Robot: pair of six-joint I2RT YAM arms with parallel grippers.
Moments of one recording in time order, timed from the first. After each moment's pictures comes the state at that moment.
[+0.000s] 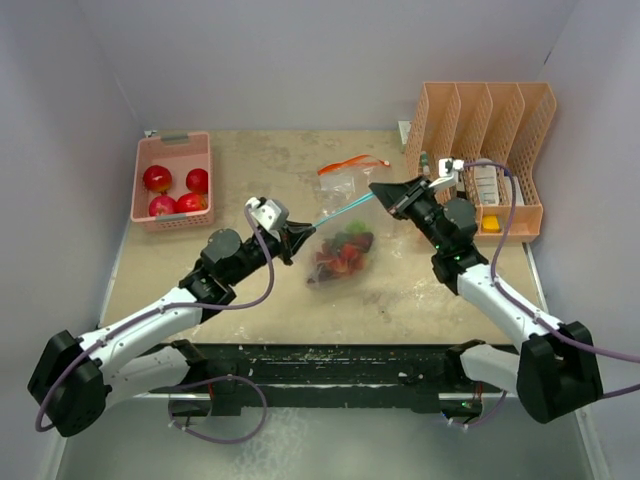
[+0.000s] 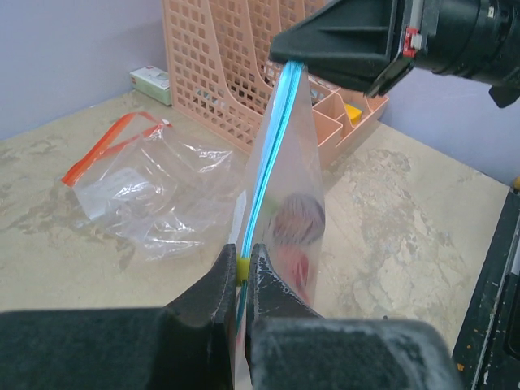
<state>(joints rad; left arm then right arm) -0.71 1.03 0.58 0.51 0.15 -0.13 0.35 1.15 0.64 0.59 -0.20 0.95</state>
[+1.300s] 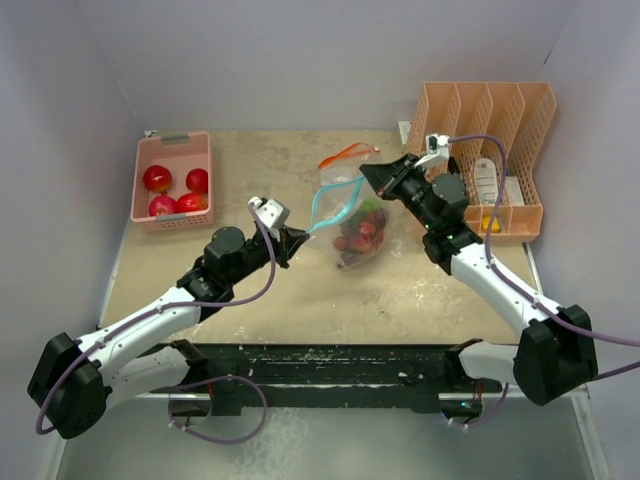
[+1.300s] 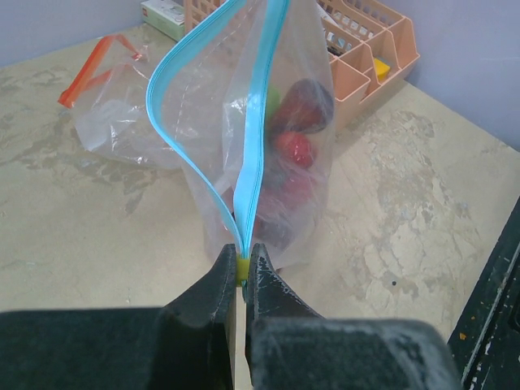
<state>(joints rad) -0.70 1.01 0.58 0.34 0.13 -0.16 0.39 1.24 0.86 0.46 -0.16 0.77</state>
